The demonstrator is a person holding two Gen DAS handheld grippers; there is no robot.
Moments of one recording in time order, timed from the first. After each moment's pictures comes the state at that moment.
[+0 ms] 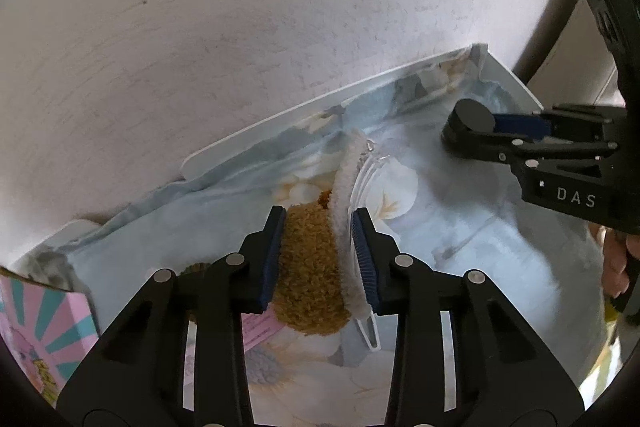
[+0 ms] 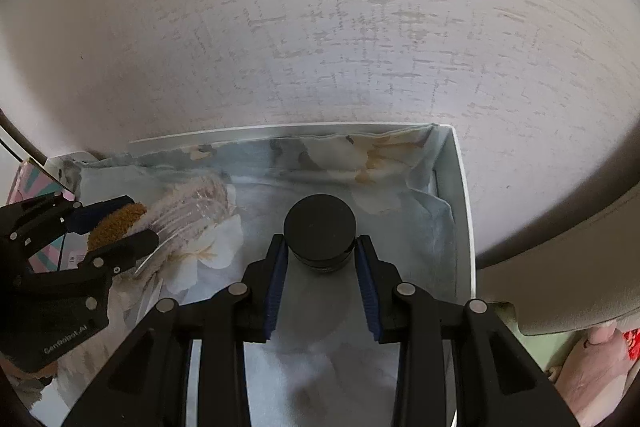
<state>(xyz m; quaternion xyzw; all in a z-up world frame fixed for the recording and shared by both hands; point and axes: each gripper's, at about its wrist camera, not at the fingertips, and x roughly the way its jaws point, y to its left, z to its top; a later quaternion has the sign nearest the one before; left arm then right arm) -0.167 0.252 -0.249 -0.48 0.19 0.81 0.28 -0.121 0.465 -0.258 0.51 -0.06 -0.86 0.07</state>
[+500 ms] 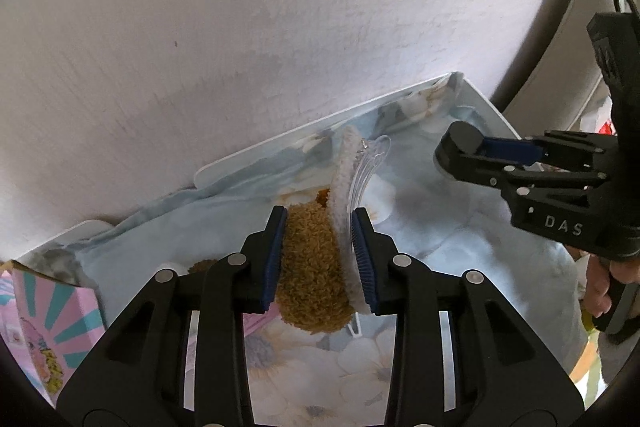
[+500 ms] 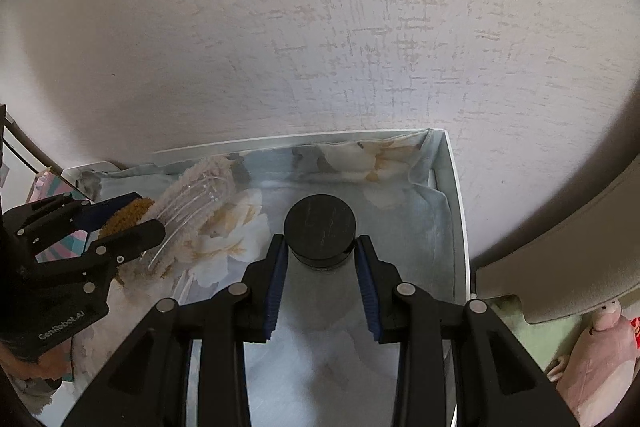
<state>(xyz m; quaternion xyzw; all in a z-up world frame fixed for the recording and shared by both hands) -0.145 0.254 -0.217 -0.46 0.17 0.82 0.29 -0.094 0.482 -0.222 0.49 -0.08 -0.87 0.07</state>
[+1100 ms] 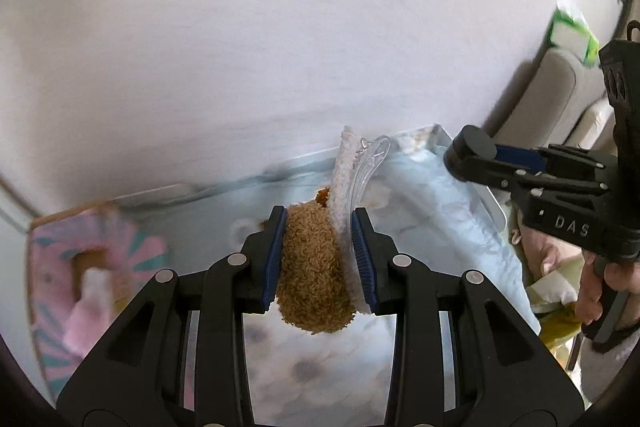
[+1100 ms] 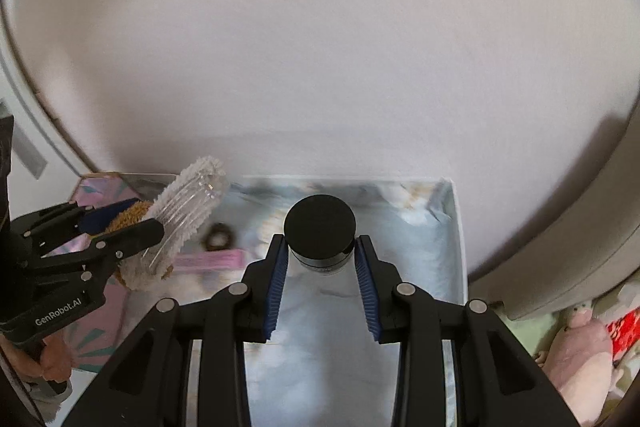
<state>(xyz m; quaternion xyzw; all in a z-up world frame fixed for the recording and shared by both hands) -0.101 0.153 -0.120 -0.42 0.09 0.86 0.27 -0.030 0.411 -0.102 0.44 -0.04 -0.90 0.08</state>
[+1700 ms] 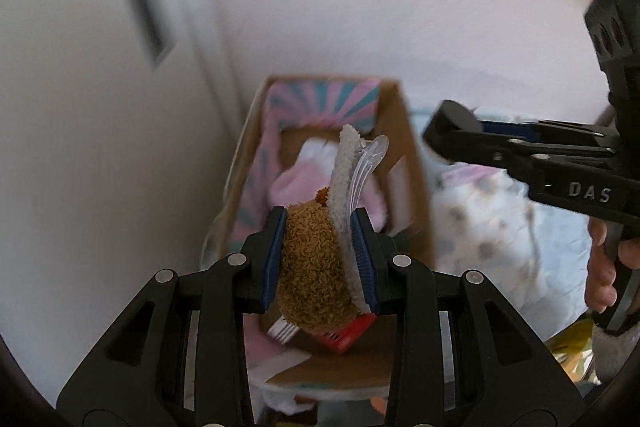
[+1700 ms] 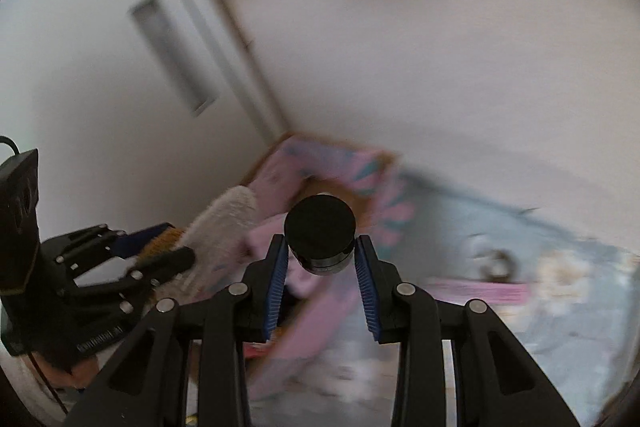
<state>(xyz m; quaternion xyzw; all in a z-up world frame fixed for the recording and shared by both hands) -0.044 -0.096 -0.110 -0.46 0.04 0.88 0.07 -0.037 0.143 -0.100 0.45 -0.01 -0.83 0.33</state>
